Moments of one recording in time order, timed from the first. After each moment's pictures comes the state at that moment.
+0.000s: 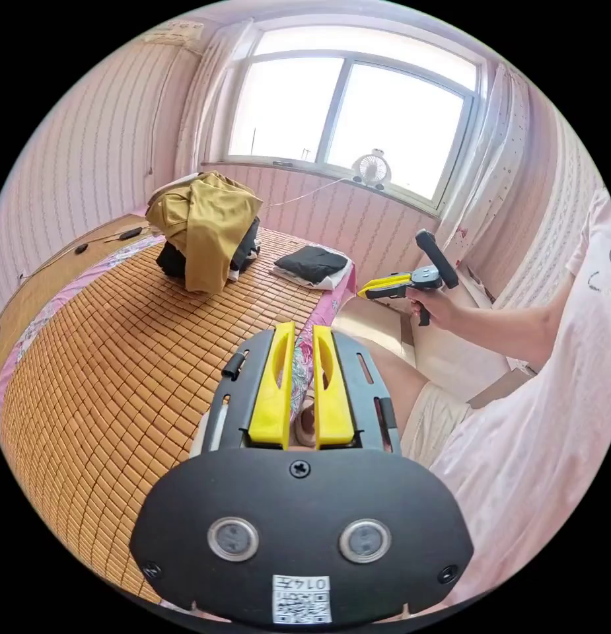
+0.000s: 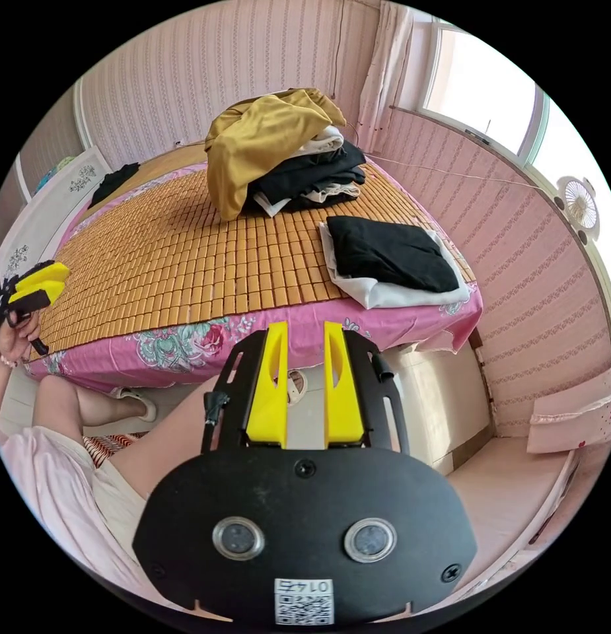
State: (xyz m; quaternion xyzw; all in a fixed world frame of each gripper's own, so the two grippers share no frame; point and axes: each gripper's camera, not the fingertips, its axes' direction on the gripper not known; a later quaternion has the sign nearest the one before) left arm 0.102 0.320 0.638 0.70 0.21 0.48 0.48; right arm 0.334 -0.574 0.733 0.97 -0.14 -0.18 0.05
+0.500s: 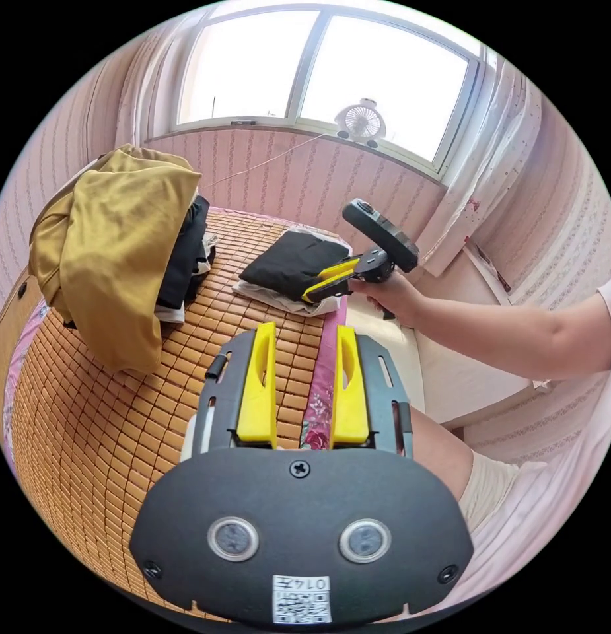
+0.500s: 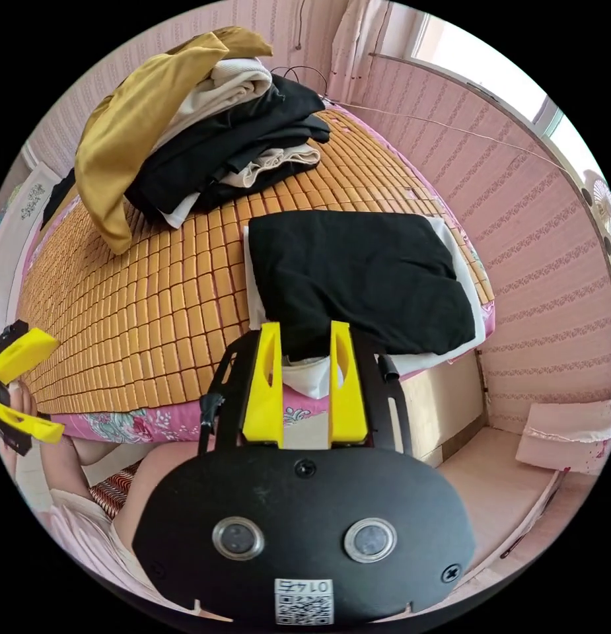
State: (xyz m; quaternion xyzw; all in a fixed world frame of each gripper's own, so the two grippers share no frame) left arm 0.297 0.272 0.506 0.65 0.16 0.55 0.50; right arm 0.435 -0.502 0.597 0.96 -0.16 -0.17 0.16
